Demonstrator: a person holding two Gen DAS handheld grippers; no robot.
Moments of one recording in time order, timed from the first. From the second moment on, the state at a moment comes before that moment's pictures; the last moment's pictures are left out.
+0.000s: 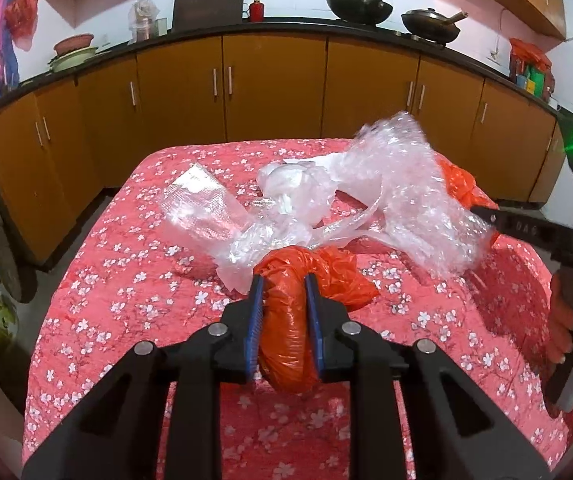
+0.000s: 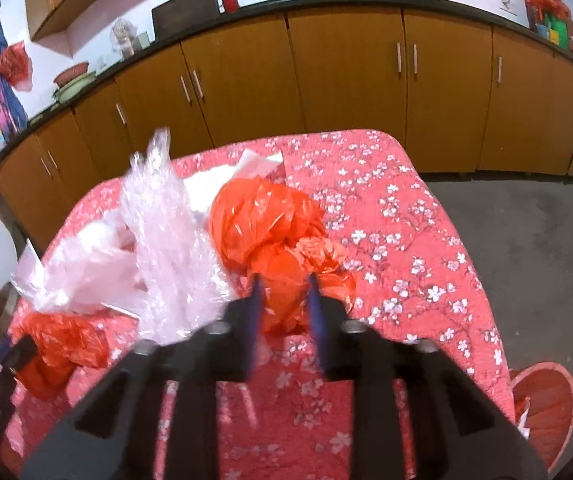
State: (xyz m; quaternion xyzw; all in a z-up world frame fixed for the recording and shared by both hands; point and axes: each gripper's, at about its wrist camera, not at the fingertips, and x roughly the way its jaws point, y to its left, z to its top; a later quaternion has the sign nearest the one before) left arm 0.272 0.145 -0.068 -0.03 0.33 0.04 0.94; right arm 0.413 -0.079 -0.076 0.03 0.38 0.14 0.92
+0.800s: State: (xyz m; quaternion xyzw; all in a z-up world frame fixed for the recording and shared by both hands) left arm 0.246 0.151 -0.039 -0.06 0.30 0.04 0.95; right arm 0.345 -0.124 -0.033 0.04 0.32 0.12 0.94
